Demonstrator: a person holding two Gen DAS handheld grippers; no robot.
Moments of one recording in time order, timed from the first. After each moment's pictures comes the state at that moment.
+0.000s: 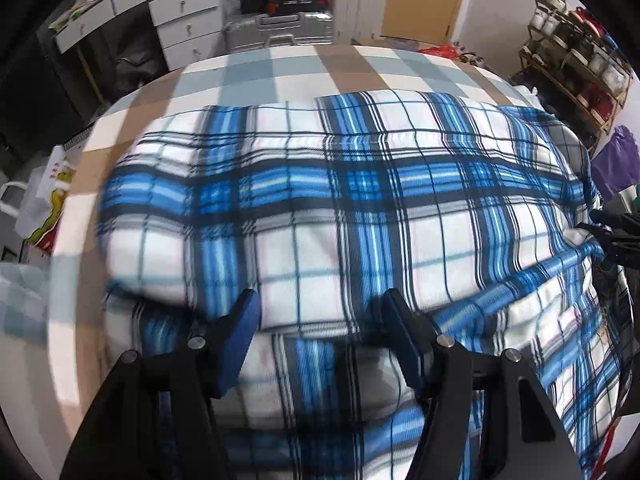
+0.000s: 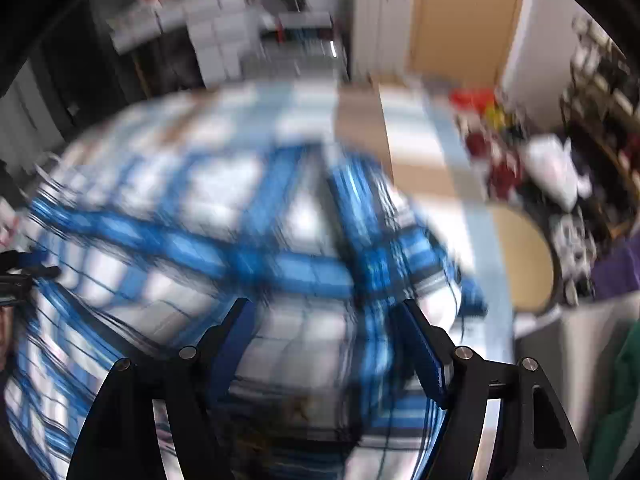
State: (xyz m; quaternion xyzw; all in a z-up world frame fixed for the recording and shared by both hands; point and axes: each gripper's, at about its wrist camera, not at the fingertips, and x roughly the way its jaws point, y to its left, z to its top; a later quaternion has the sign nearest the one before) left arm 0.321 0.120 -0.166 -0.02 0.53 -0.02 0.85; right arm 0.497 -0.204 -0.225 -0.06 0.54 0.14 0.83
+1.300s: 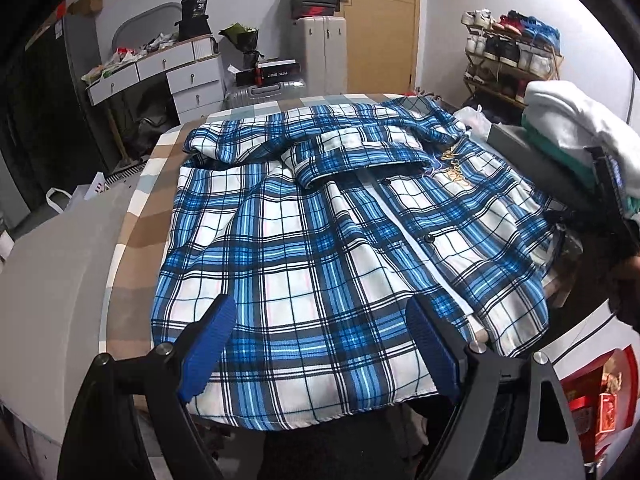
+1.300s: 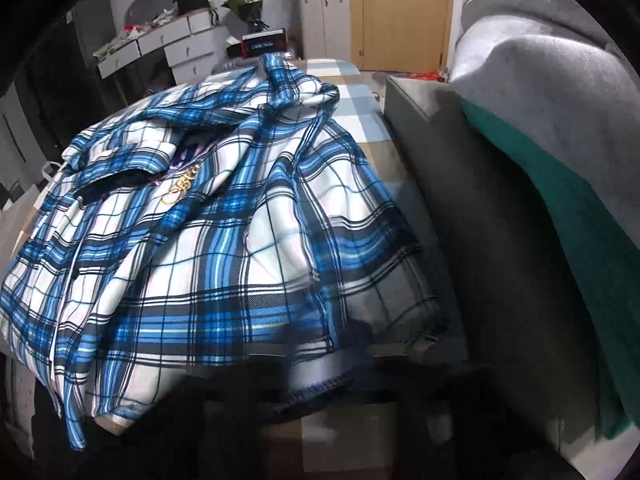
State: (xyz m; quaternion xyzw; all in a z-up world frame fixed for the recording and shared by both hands) left arm 0.081 0.030 -0.130 0.03 0.40 -0.02 0.92; right arm 0.257 -0.300 -0.217 0.02 0.46 0.09 0.88
